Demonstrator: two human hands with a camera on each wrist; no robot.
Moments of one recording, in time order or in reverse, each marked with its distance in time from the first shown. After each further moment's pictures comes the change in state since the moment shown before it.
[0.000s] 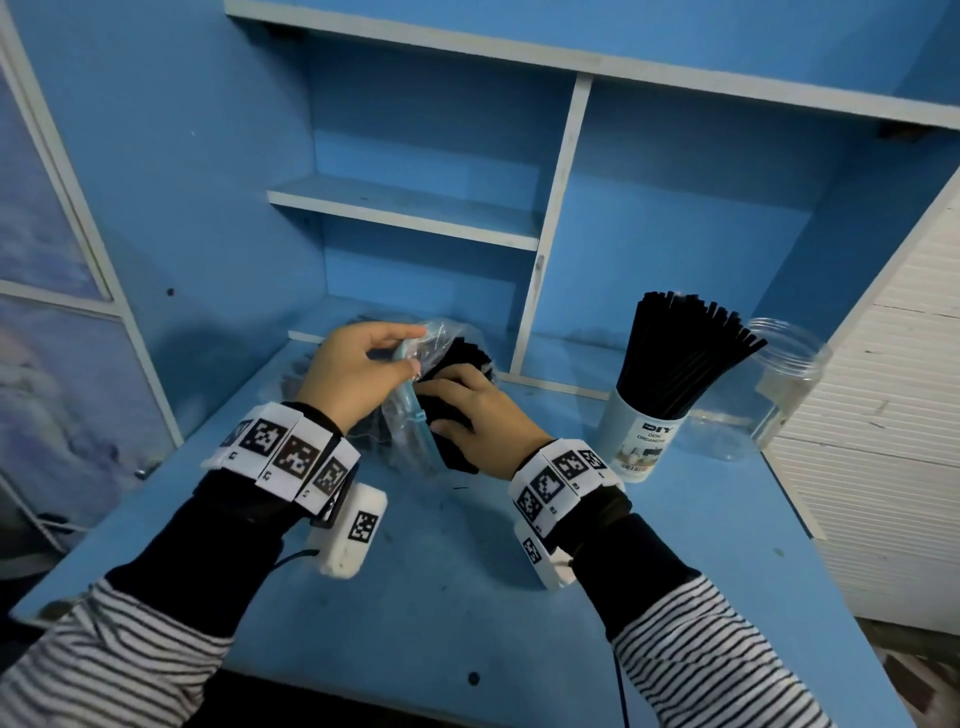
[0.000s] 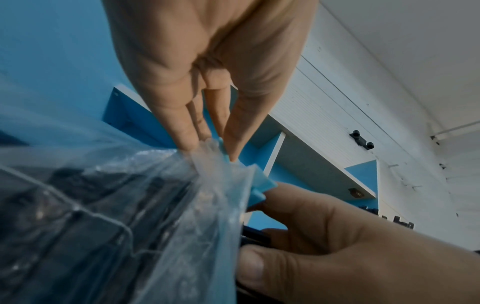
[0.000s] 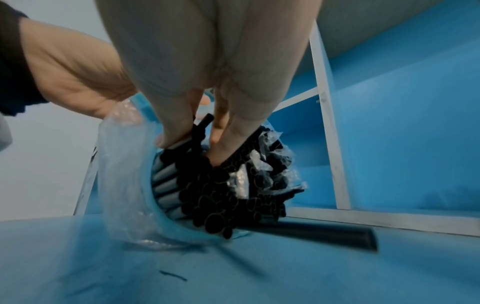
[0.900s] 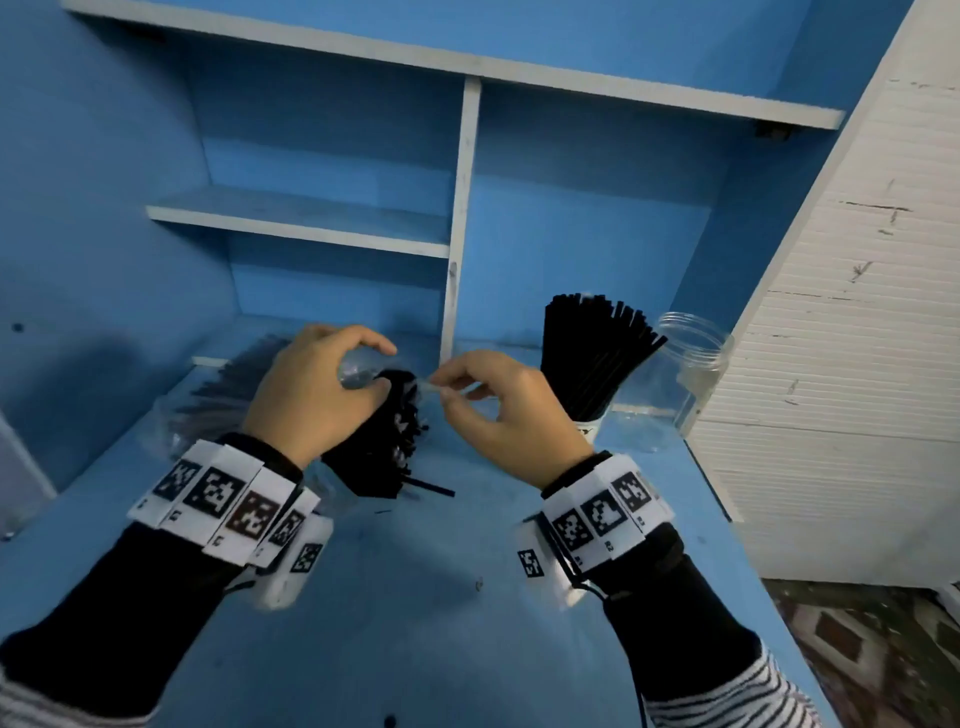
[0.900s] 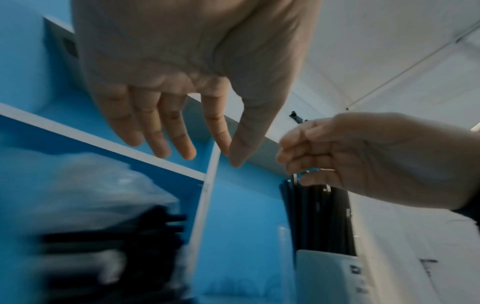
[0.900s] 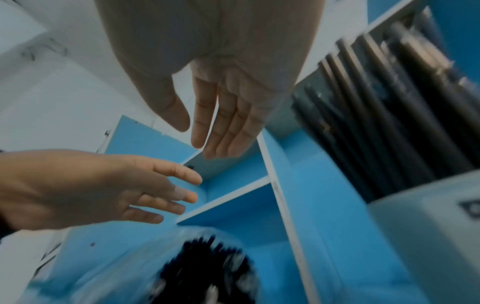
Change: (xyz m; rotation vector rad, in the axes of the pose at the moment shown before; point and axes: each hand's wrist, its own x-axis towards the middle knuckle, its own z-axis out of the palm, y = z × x) left_hand 0.006 0.029 0.039 0.342 -0.075 0.170; right_hand -0.058 0.002 -0.080 0.146 0.376 0.013
